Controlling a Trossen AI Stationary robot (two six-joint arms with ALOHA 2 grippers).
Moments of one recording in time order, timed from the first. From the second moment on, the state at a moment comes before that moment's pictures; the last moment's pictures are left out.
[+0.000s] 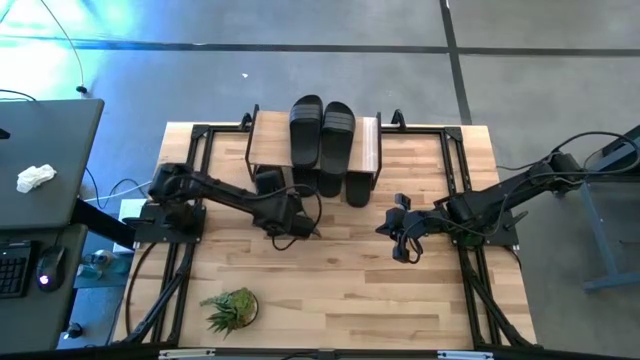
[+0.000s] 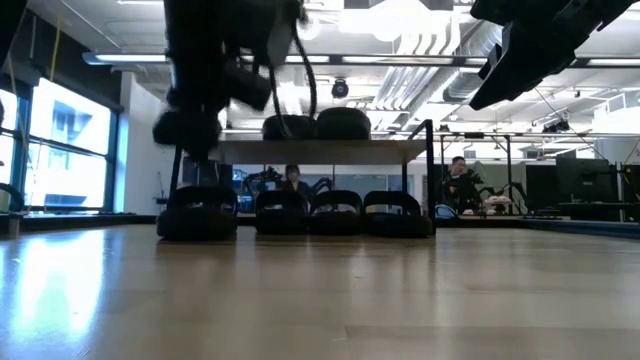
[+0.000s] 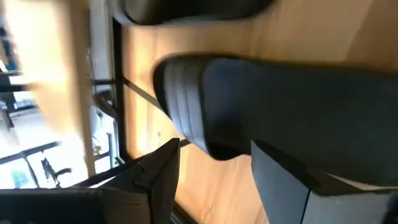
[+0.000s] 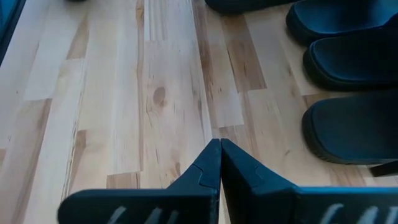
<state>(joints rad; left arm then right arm) -0.04 1.86 1.34 -1.35 -0.71 -0.46 0.33 1.10 0.70 -0.38 0.28 0.33</state>
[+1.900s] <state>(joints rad) -0.12 1.74 0.91 -0.67 -0.29 -0.92 0.24 1.16 0.36 0.05 0.20 0.44</state>
